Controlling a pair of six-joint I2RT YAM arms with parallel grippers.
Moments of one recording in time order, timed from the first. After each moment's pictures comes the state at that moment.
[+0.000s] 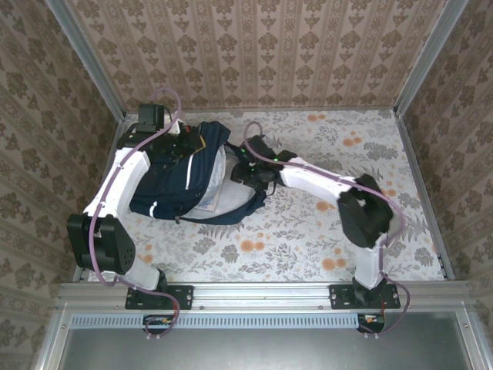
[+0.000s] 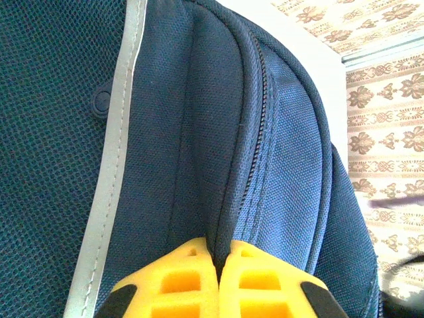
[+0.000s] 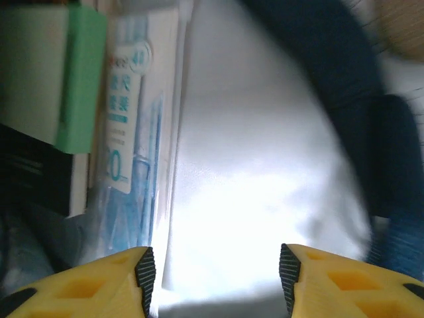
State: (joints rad) left arm -0.18 1.53 1.40 -0.70 0.59 -0.55; right arm 0.68 1.86 1.46 -0.52 -0.07 0.94
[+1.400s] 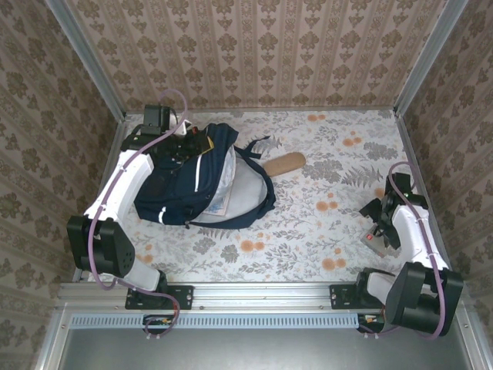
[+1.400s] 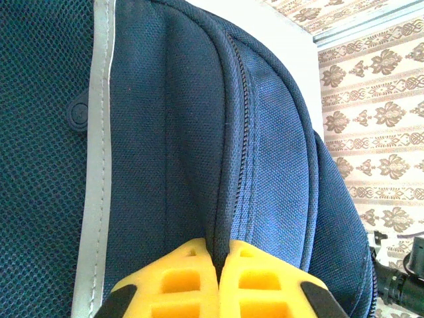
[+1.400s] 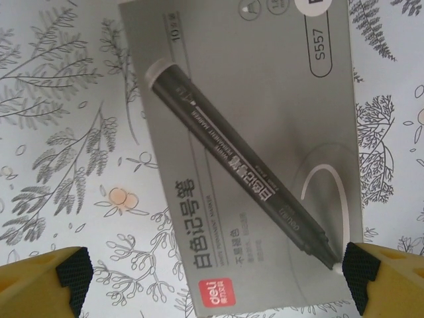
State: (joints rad) left arm -0.23 1.51 1.38 -0.66 0.64 -0.56; right arm -0.33 1.13 0.71 -0.94 0.12 0.68
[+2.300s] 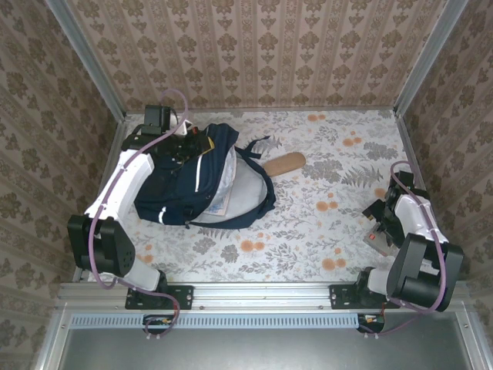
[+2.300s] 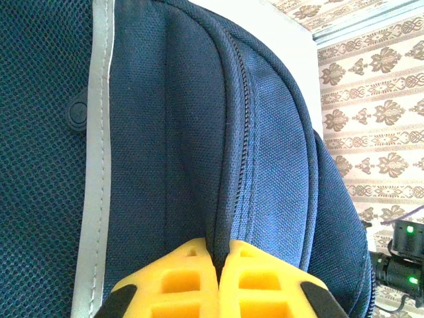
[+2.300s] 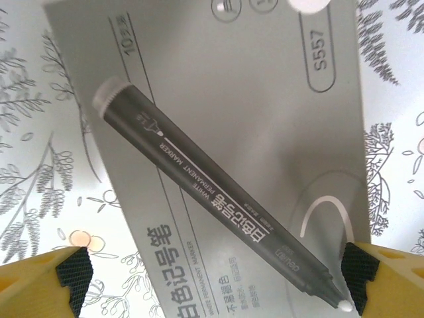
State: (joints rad) left arm -0.23 1.52 1.38 -0.66 0.65 -0.56; right arm -0.38 1.26 0.73 -0.89 0.14 0.61
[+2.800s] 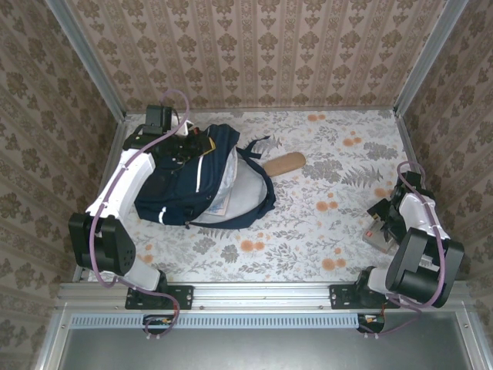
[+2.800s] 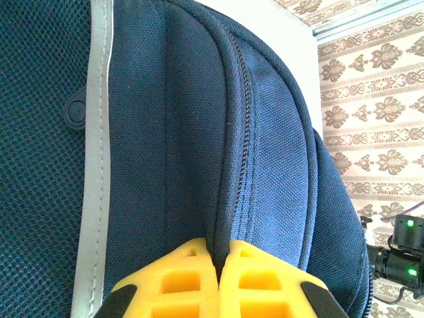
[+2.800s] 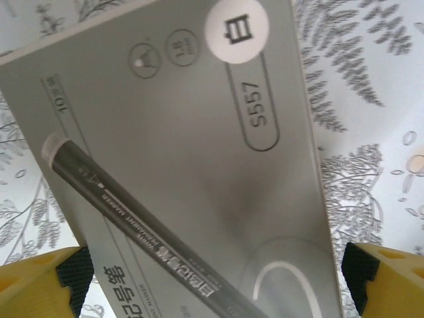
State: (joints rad) left arm -0.24 1.52 1.39 -0.66 0.66 -0.56; right arm -0.45 1.31 0.74 -0.86 0.09 0.59
